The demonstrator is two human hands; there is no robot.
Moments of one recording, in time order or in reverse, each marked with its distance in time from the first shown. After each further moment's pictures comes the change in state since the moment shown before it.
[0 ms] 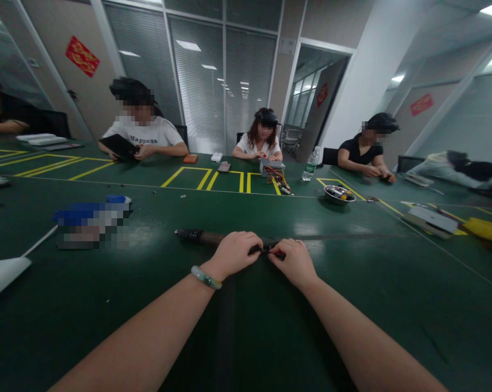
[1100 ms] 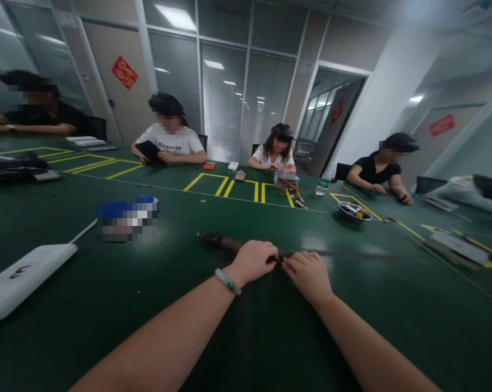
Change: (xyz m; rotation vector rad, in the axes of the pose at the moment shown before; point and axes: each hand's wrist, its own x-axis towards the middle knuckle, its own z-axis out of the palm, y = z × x) left_hand -0.003 0.000 -0.003 0.036 0.019 0.005; right_hand 0.001 -0.011 0.001 -0.343 0.002 -0.208
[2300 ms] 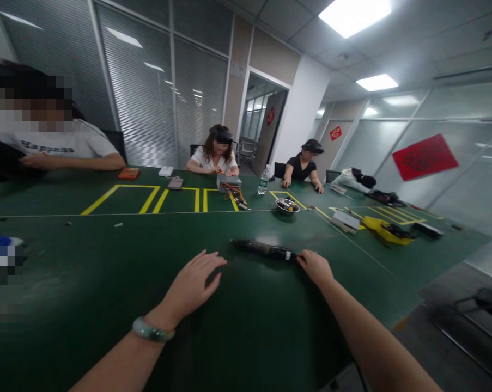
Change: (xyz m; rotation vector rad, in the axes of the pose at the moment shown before) left_hand 0.007 -0.004 -0.001 -0.170 0.093 0.089; right_hand -0.100 0.173 -0.046 -0.214 -0.280 0.668
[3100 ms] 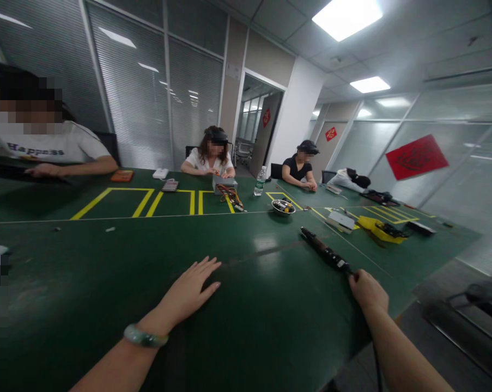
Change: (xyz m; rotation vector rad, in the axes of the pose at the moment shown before) left_hand -0.003 -0.014 0.015 -0.074 -0.341 -0.243; right_hand -0.077 0.163 0.029 -0.098 0.059 0.603
